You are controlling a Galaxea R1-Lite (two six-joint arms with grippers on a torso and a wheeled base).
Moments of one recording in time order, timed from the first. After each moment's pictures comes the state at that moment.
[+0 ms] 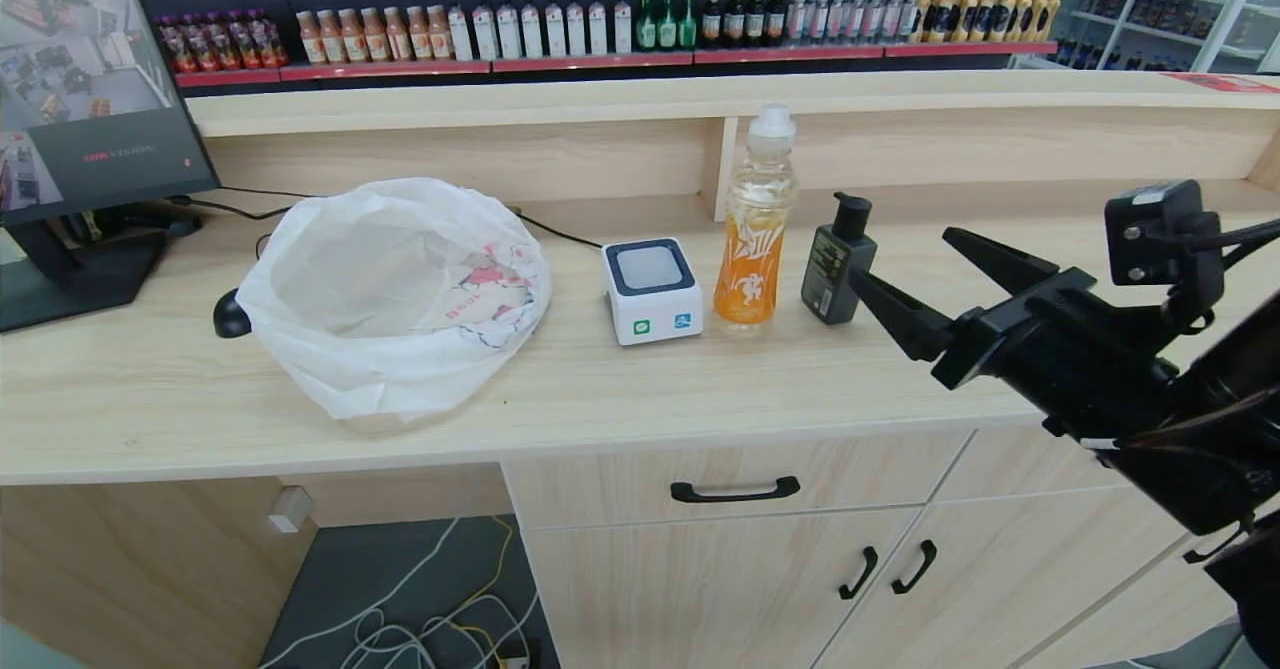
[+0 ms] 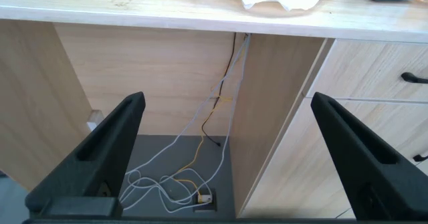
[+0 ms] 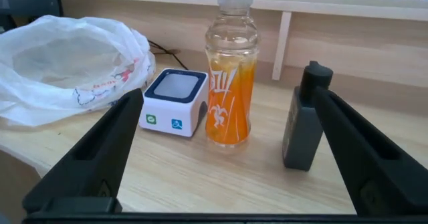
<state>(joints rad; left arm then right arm) 0.00 0.00 0.00 0.00 0.01 -0.01 0.40 1.64 -0.50 -1.42 0.11 -0.07</state>
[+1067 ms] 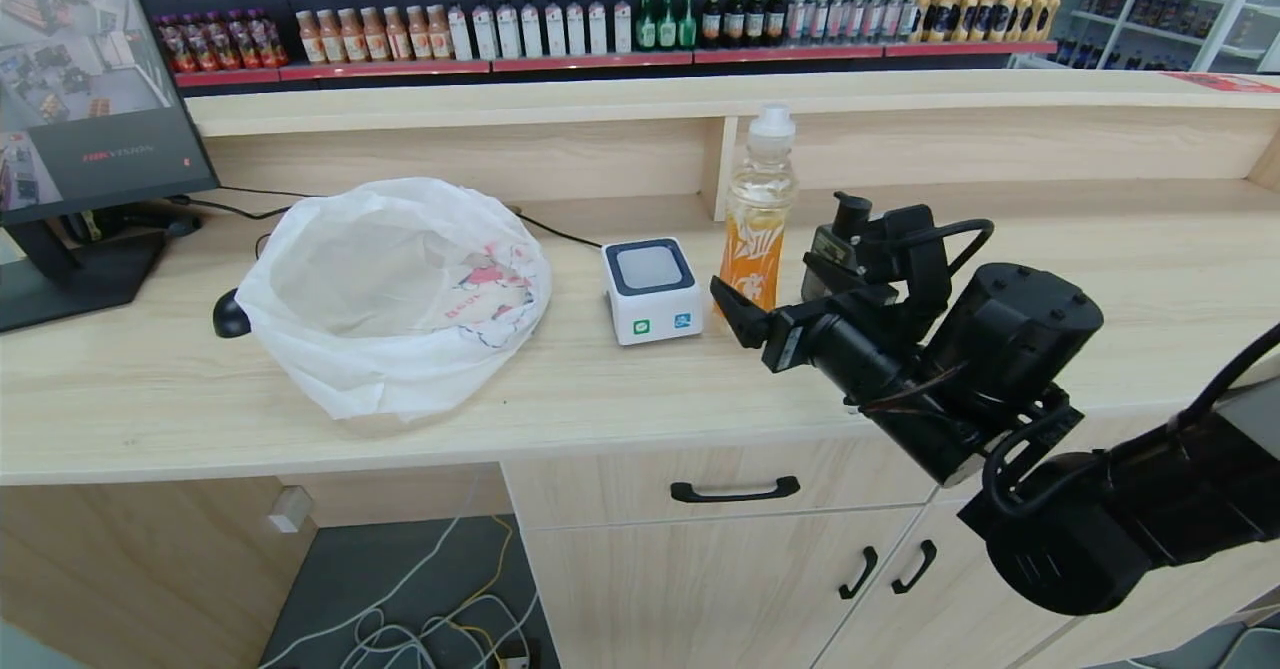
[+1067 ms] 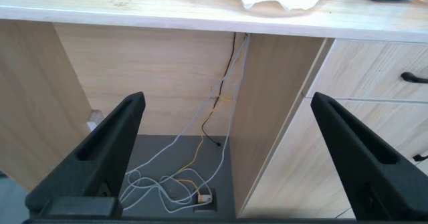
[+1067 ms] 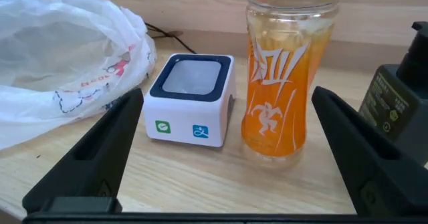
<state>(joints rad) 0.00 0.00 0.00 0.00 0.01 -0.01 0.58 1.94 -0.81 -1.34 -0.12 -0.05</state>
